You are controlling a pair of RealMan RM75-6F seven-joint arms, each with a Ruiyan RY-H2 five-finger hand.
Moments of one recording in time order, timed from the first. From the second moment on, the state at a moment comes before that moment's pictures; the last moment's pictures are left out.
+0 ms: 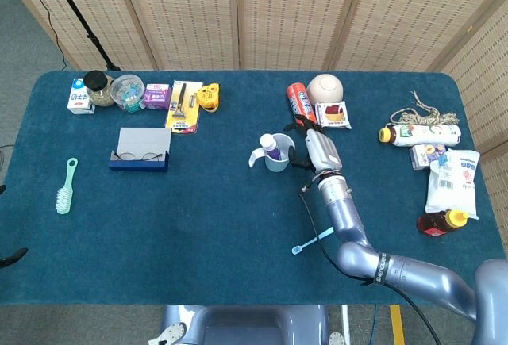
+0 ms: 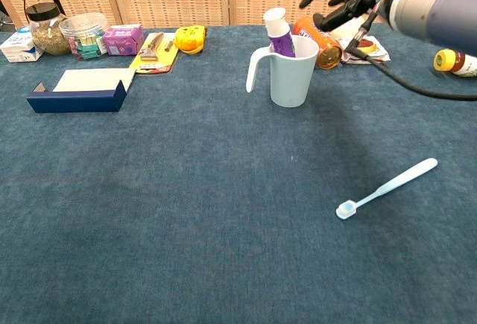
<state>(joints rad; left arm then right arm) -0.03 -0.88 -0.02 -1.75 1.50 1.49 -0.18 0.87 -1.55 0.45 -1.51 -0.64 0.97 -0.13</state>
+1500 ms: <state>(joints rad) -0.03 -0.89 -0.01 -1.76 1.50 1.49 -0.14 0.59 -1.24 0.02 -1.55 -1.28 0.87 -0.22</state>
